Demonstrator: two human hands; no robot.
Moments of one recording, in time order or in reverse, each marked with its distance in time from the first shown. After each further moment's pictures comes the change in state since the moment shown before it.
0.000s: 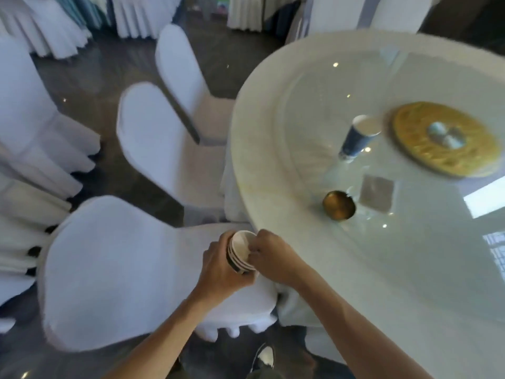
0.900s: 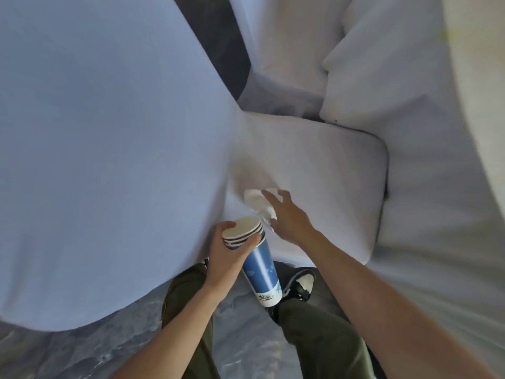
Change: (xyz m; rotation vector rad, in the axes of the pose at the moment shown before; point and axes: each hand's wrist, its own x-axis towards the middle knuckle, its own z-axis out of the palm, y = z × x) left_hand -0.047 -0.380 0.043 -0.571 0.224 -0.757; right_hand 0.208 0.097 0.395 -0.296 -0.377 0.107
